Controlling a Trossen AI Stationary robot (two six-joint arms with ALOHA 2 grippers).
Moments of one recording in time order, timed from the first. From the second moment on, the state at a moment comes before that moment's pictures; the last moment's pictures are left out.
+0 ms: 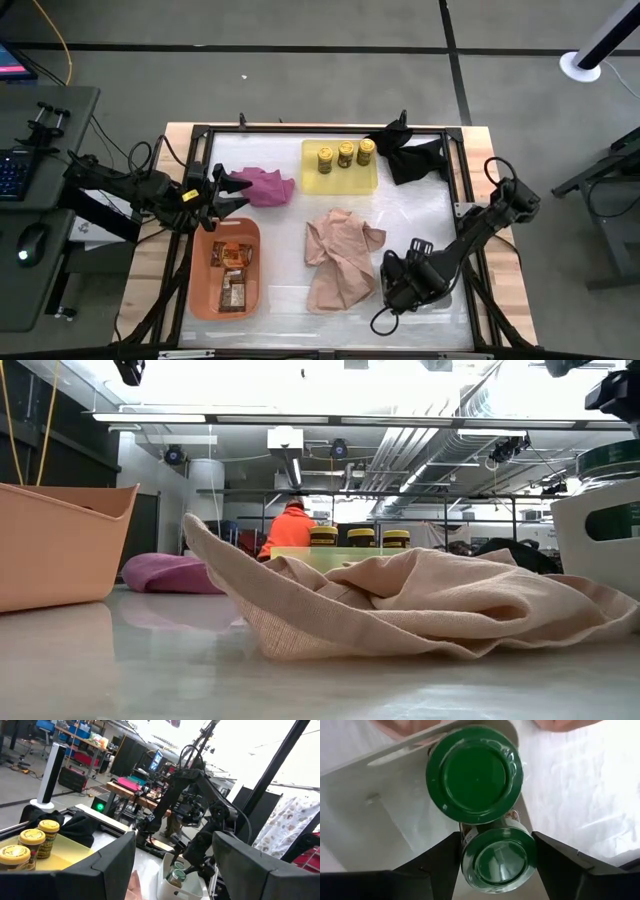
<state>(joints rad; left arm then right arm) -0.34 0.55 0.56 0.11 -0.46 -0.39 0.68 1.72 1.33 -1.28 0.11 1.00</state>
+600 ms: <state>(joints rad) -0.34 0.55 0.56 0.11 -0.46 -0.39 0.67 1.67 1.33 -1.29 0.10 0.99</state>
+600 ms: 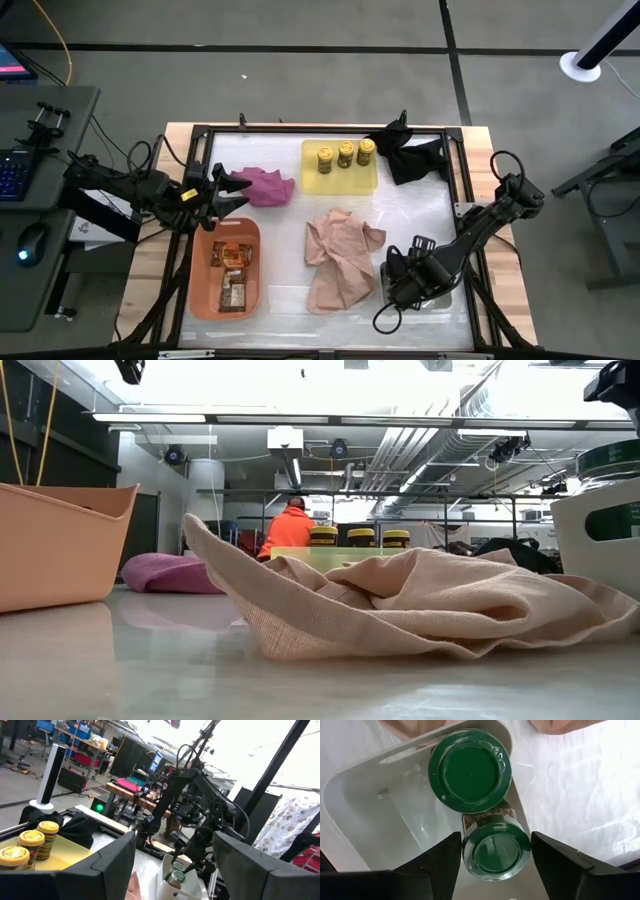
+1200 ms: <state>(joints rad) -0.34 0.55 0.56 0.11 -0.46 -0.36 0.67 1.67 1.33 -1.27 0.06 0.92</state>
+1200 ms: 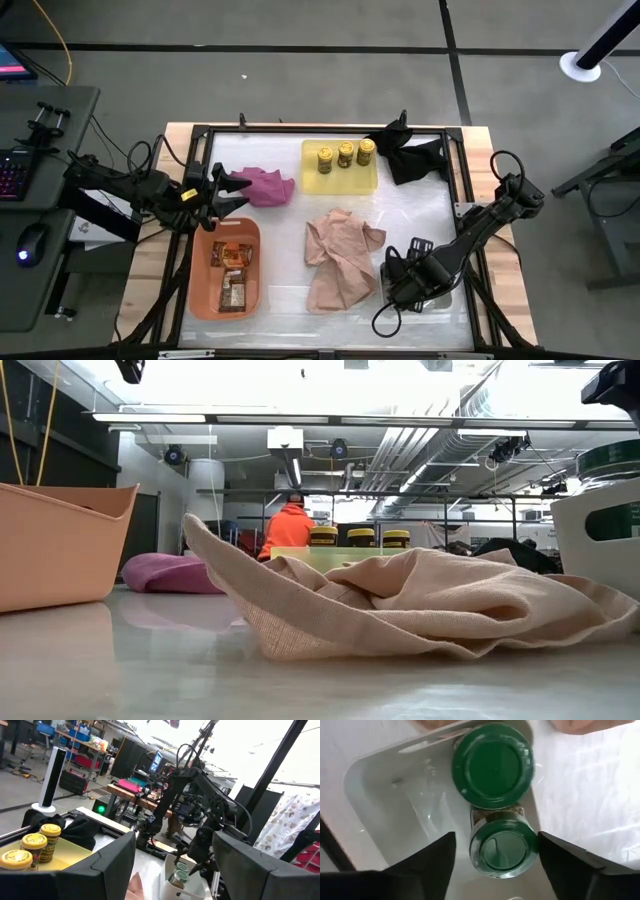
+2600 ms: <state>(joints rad) -0.02 0.48 0.56 0.27 -0.08 -0.11 0.44 1.34 1.72 -1.12 1.03 1.07</state>
